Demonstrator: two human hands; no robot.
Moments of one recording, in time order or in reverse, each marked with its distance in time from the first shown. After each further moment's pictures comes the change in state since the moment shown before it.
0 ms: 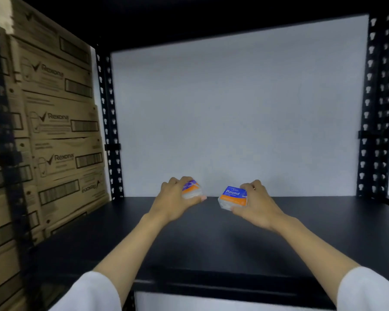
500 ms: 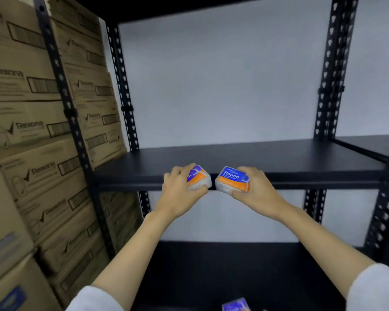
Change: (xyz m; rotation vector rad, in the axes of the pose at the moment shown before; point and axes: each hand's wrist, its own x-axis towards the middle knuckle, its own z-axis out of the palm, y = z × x) left_hand -0.244 0.072 -0.033 -0.115 -0.012 -0.040; right_hand -0.239 -0.059 -0.024 0.249 -0.021 -0.013
